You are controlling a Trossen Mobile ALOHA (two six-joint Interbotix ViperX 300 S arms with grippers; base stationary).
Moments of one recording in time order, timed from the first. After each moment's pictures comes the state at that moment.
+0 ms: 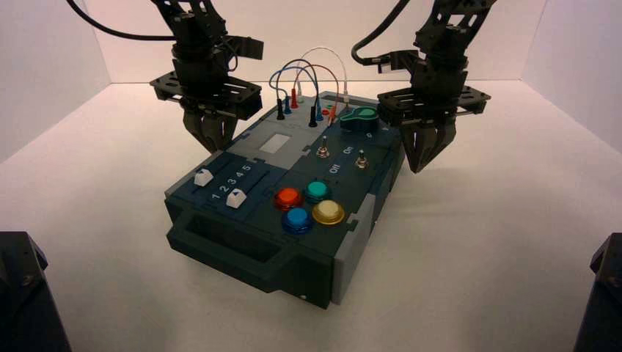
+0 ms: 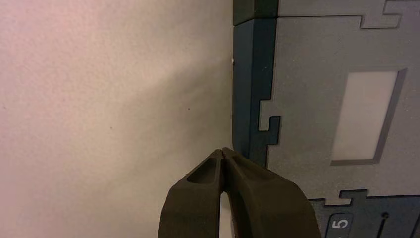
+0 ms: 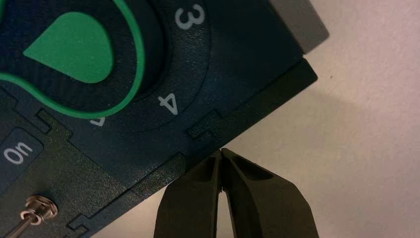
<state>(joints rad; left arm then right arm) -0.56 0.19 0.71 -0.06 0.64 0.00 0.46 0.20 0.71 0.09 0.64 0.01</state>
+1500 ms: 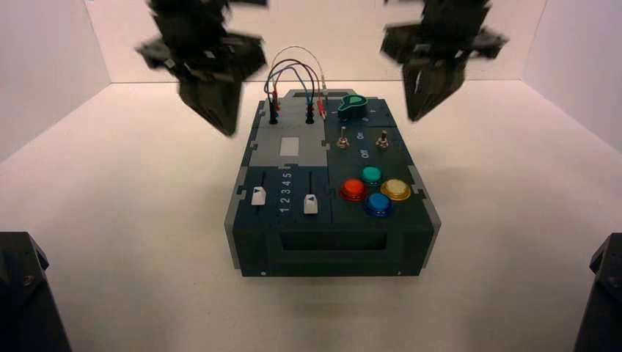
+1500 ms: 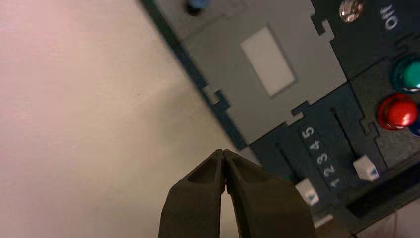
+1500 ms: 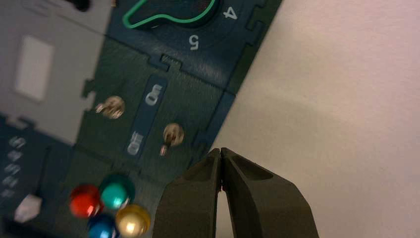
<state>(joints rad) -0.65 -0.14 0.82 -0.10 0.69 -0.02 0.47 -0.09 0.74 0.08 0.73 0.02</state>
